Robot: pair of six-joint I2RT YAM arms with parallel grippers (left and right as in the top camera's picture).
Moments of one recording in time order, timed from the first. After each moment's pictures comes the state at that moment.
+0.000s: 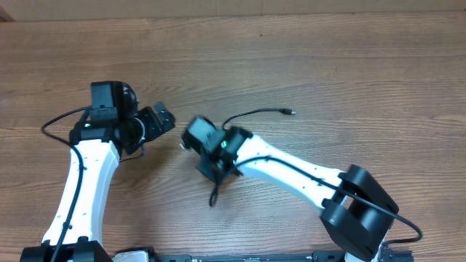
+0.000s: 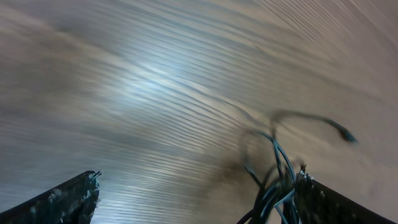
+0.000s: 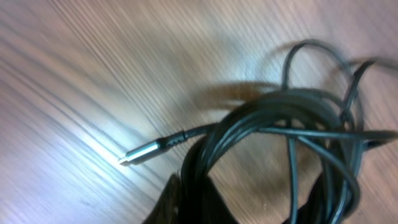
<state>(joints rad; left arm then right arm) 0.06 1.42 1.03 -0.73 0.31 -0.44 0.94 1.93 1.52 -0.86 -0.02 0.06</state>
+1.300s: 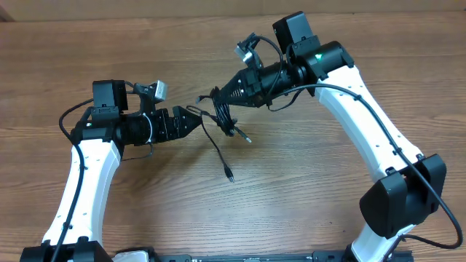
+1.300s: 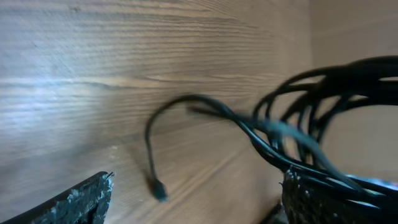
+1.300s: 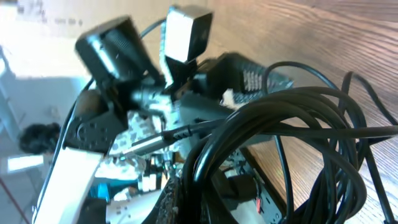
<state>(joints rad) 0.07 1.42 1.03 -0.72 0.84 -0.21 0.41 1.88 1.77 -0.93 -1.16 0.46</state>
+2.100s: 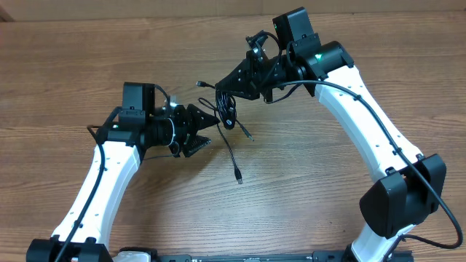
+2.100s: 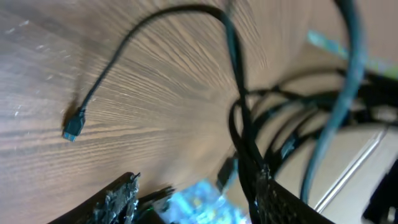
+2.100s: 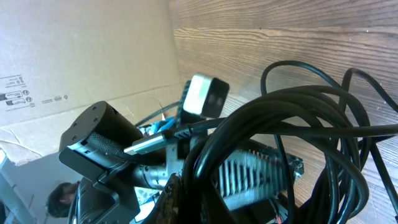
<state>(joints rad) -0.10 1.42 0.99 -0.62 0.83 -1.07 0.41 1.88 1.77 -0.84 -0.98 0.82</state>
